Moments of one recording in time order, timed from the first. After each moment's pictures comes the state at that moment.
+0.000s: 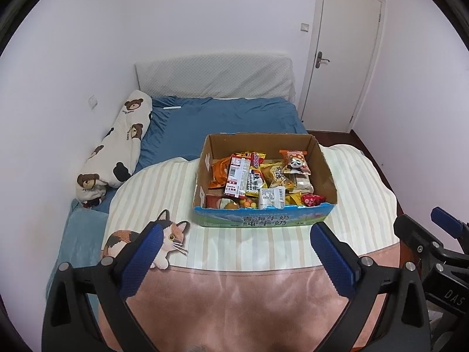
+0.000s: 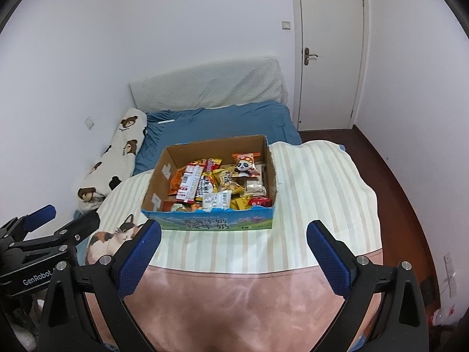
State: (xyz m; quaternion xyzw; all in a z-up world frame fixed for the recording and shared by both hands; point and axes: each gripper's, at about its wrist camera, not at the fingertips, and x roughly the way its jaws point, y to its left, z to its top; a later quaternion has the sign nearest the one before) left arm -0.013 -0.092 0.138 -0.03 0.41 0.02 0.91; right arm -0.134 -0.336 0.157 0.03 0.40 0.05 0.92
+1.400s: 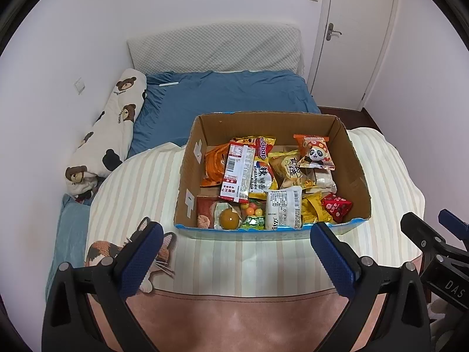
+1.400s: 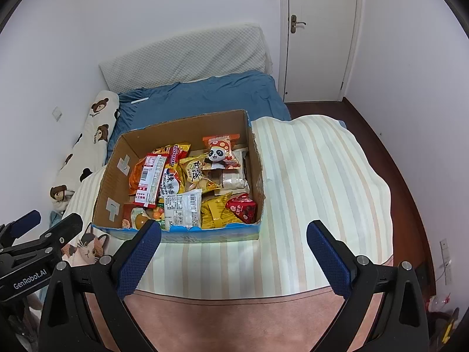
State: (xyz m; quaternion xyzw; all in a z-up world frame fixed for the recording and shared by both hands) left arm 0.101 -0.100 0.068 -0.02 0.47 0.04 0.88; right arm -0.013 -0.349 0.074 0.03 0.47 -0.01 0.88
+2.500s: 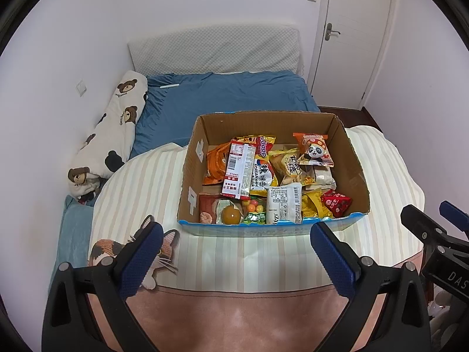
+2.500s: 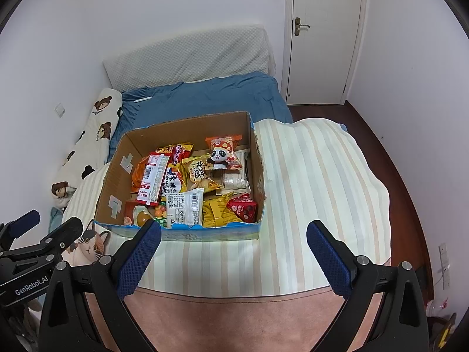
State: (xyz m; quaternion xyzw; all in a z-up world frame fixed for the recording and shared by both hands) left arm 0.094 -0.098 0.072 -0.02 0.47 0.04 0.88; right arm -0.017 -0.350 0.080 0.03 0.47 0.00 0.88
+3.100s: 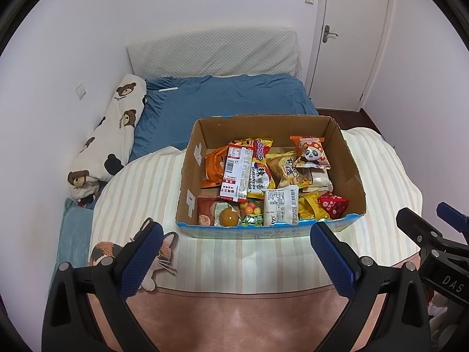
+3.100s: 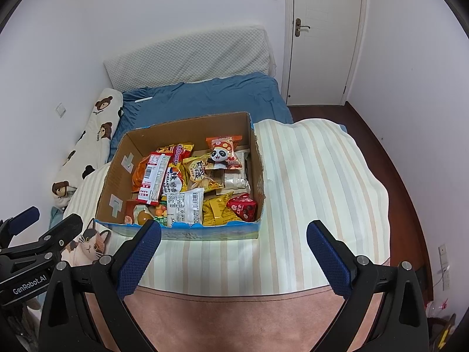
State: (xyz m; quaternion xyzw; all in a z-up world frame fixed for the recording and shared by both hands) left arm 0.090 -0.102 0.080 -0.01 0.47 0.03 0.88; right arm -0.018 -0.351 0.082 0.03 0.47 0.00 0.88
